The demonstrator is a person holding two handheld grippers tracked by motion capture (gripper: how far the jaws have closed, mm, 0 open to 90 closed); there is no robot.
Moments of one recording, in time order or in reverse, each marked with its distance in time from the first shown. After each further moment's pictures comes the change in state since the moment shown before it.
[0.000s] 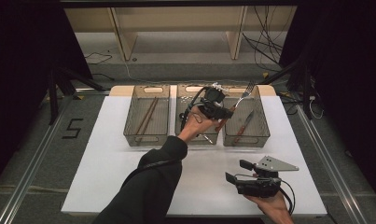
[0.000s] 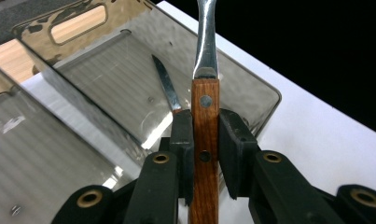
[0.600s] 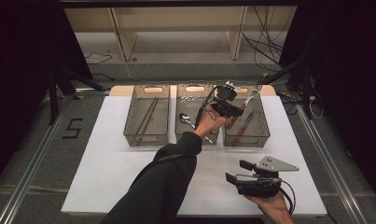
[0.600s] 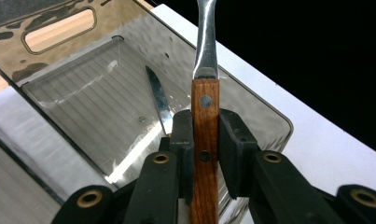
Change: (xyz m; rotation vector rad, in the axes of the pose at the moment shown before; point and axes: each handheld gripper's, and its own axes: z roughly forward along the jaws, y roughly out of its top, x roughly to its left) left arm -0.004 0.015 0.040 0.006 0.007 -0.042; right arm 0.000 0.000 -0.001 0.000 0.010 0.004
